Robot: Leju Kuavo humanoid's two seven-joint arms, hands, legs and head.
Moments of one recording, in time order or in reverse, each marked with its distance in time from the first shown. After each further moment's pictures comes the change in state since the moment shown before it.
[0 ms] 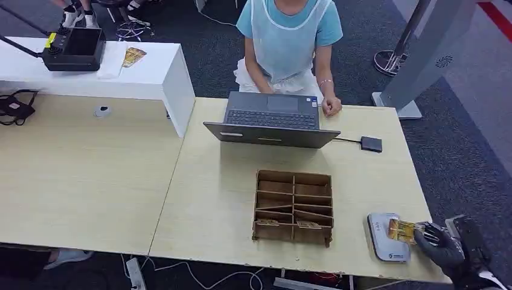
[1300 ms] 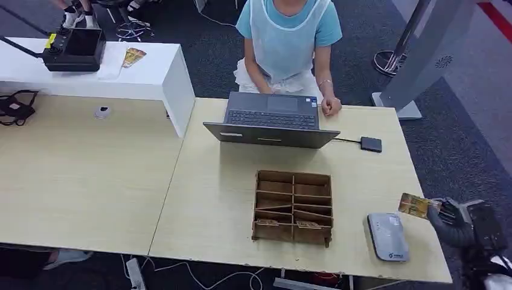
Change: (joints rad) left arm 0.002 -0.001 -0.005 0.000 0.000 0.003 0.026; right arm -0.009 0.042 -0.134 -0.225 0.130 -0.153 -0.023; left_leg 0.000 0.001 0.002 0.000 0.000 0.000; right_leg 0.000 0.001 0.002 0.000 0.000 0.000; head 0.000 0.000
